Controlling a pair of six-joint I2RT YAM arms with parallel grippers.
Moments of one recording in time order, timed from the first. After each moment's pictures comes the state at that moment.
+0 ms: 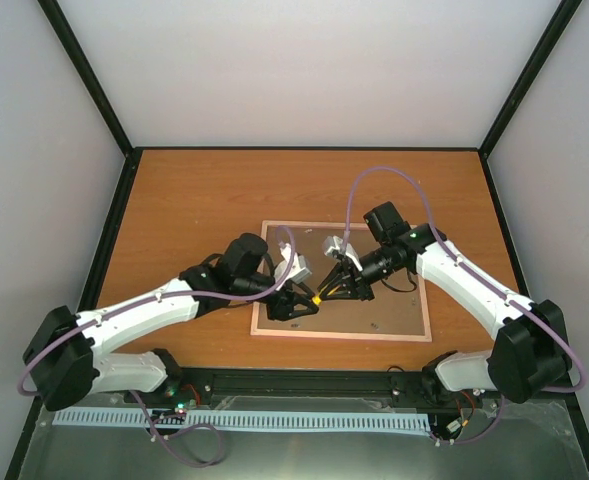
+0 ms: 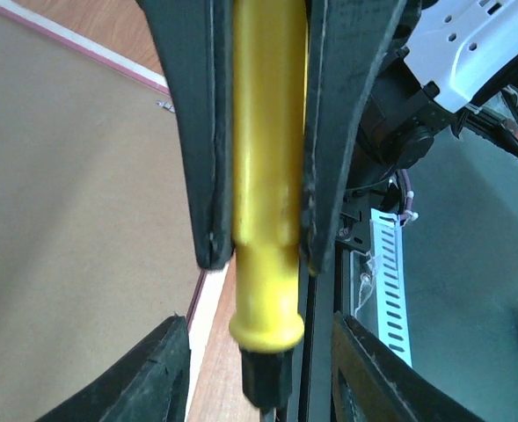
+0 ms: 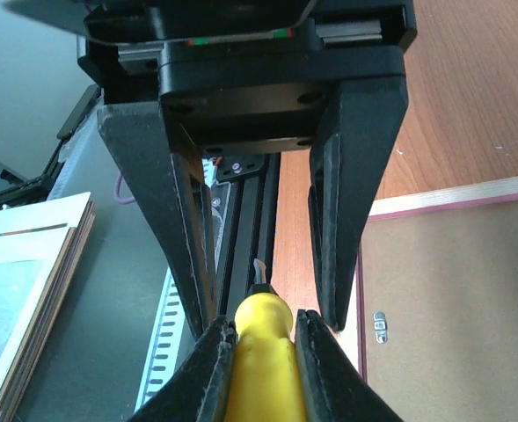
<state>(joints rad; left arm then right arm) -0.85 1.19 0.74 -0.17 0.68 -0.04 0.50 1.33 1.01 -0.88 -1.11 -0.66</state>
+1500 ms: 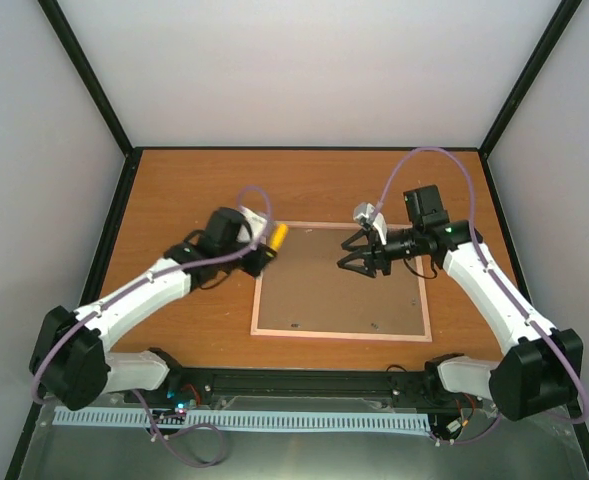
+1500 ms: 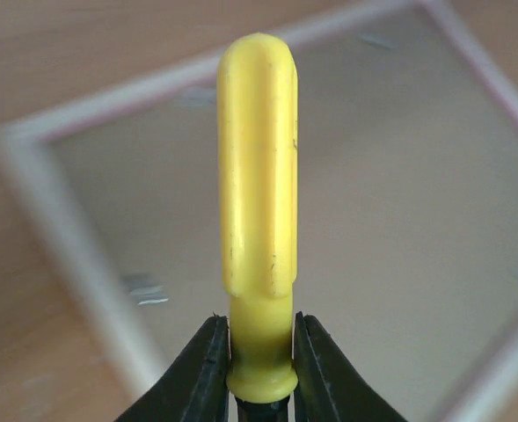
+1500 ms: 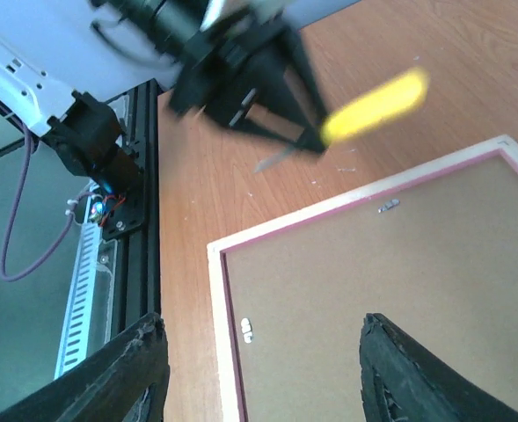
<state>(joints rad) -0.67 1.25 0.84 -0.34 0.27 -0.14 0.29 1.26 1.06 -0.78 -1.03 -0.53</state>
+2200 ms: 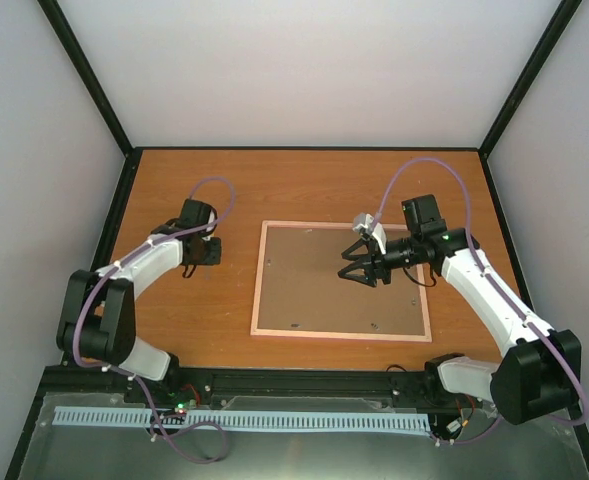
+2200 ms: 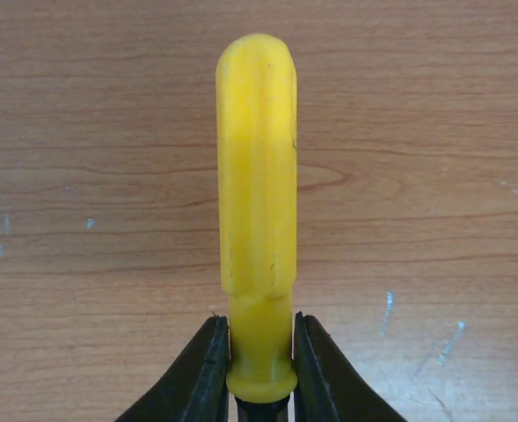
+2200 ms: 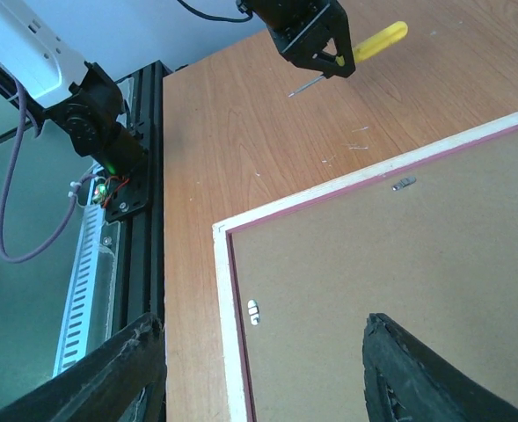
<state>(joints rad) -0.23 1.46 0.87 -0.52 -0.10 -0.20 0.28 1.21 0.96 -0.74 -1.03 -0.56</state>
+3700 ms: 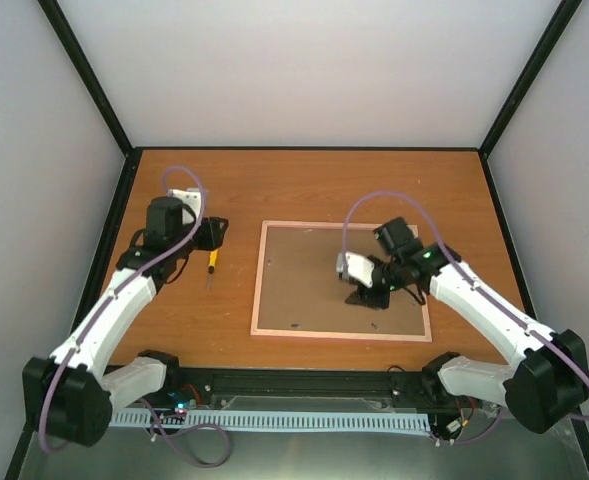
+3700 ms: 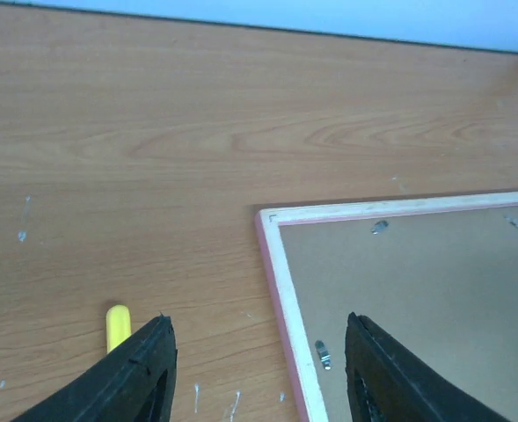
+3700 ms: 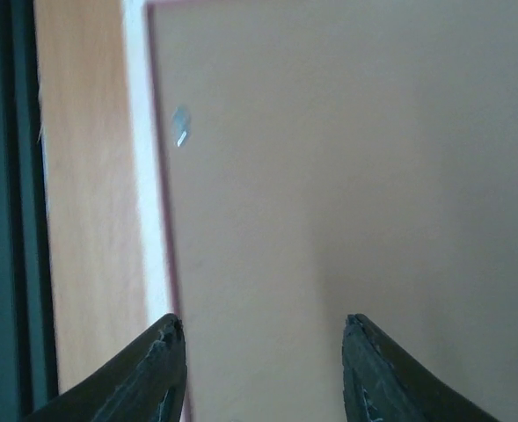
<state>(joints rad) -0.22 1.11 0.84 -0.38 0.17 -0.21 0.47 1.17 0.92 -0.85 -0.52 -0.76</state>
